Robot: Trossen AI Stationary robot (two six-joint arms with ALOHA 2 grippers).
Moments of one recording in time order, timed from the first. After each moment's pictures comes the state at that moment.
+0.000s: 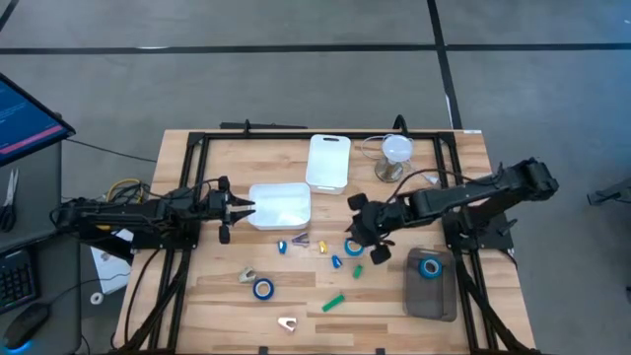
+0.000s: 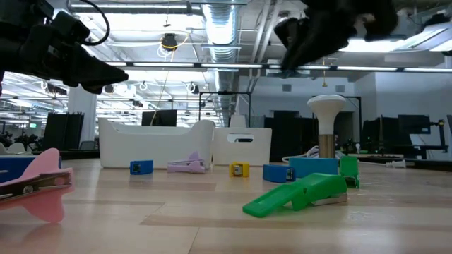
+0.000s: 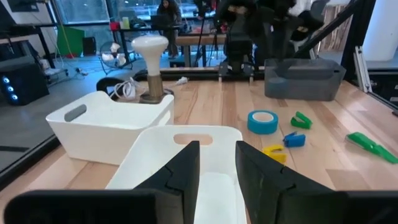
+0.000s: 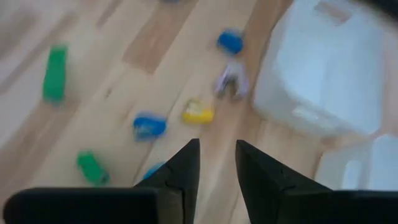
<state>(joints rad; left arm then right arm) 0.06 0.27 0.01 0.17 -0.10 0.04 0.20 1.42 1.00 -0.44 0.08 -0.35</state>
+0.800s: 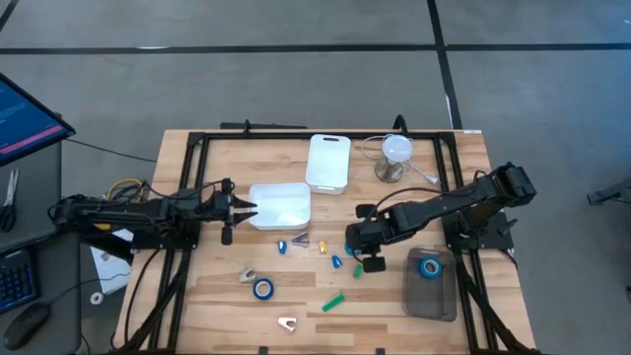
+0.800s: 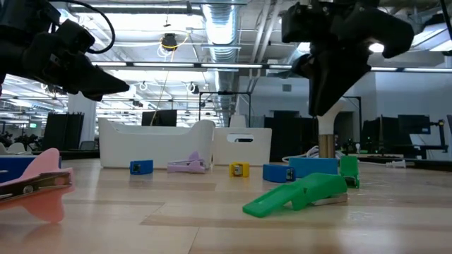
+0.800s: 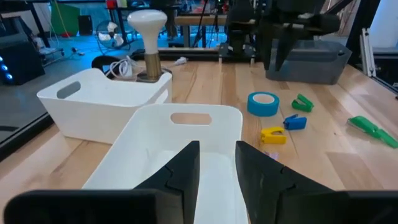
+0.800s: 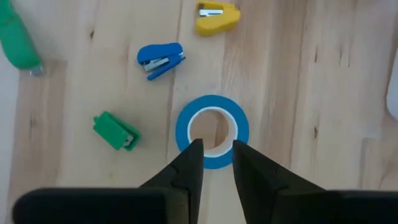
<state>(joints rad) 0.06 0.35 0.01 0.17 -0.10 0.01 0.26 1.62 1.11 -0.73 0.15 0.11</state>
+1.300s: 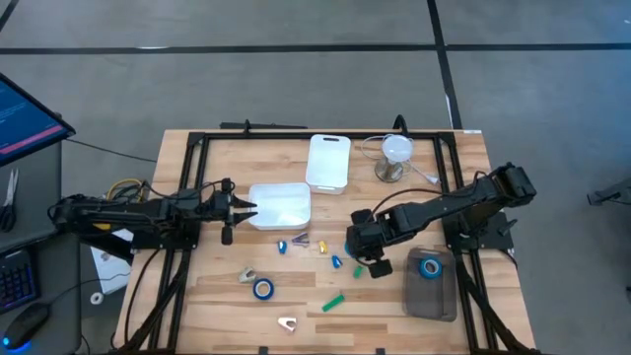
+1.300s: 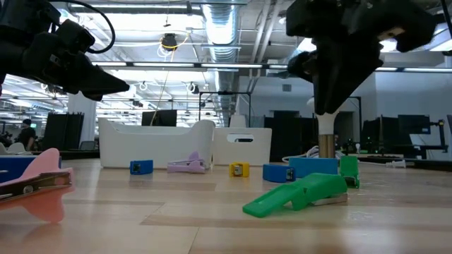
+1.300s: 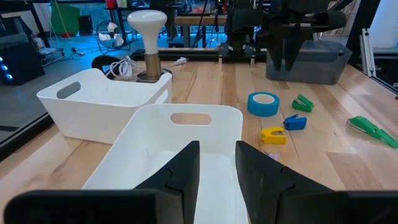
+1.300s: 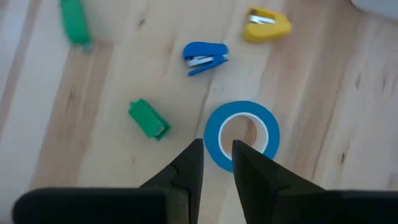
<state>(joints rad) 0.06 0.35 0.01 0.18 -0.10 0.01 0.27 1.62 1.11 -0.72 0.05 -0.08</state>
